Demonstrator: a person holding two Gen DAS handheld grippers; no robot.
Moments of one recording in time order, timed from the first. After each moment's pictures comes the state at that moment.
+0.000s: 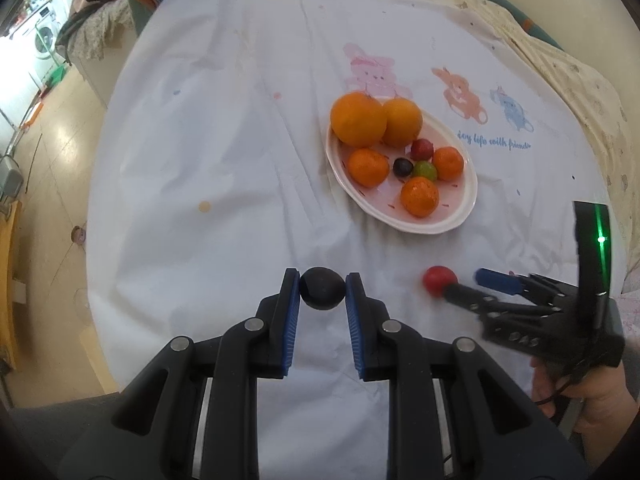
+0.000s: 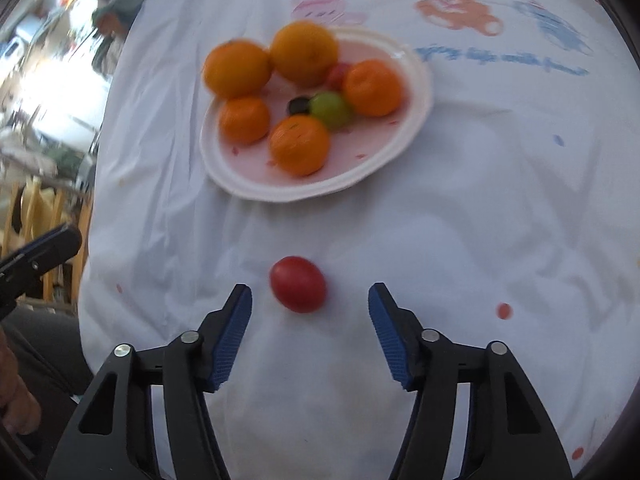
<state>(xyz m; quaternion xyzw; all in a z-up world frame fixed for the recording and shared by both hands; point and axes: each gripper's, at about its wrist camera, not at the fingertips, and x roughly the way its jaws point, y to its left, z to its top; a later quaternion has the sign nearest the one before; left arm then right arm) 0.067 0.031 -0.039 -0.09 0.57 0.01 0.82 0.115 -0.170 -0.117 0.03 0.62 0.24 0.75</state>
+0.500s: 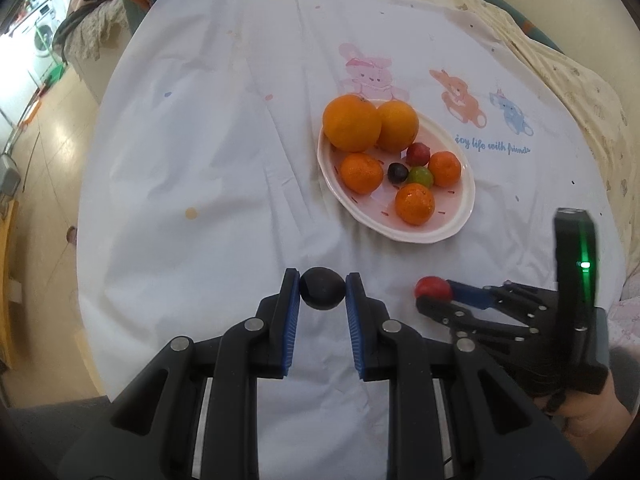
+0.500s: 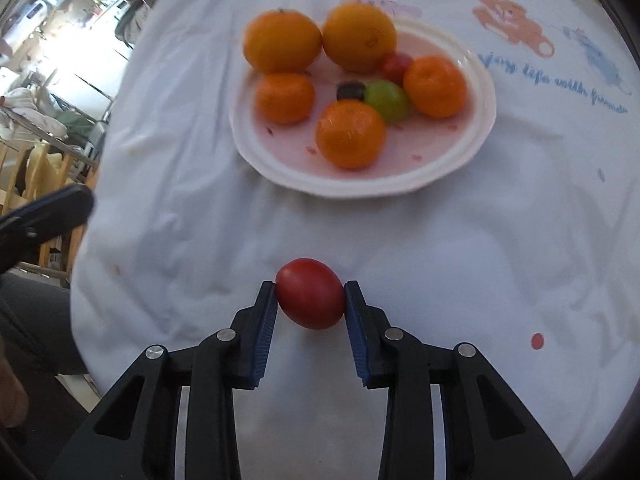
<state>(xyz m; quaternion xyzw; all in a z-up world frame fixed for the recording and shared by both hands) 0.076 0.024 -0.041 -0.09 0.56 0.01 0.82 0.114 -0.153 -0.117 -0.01 0.61 0.27 0.74</state>
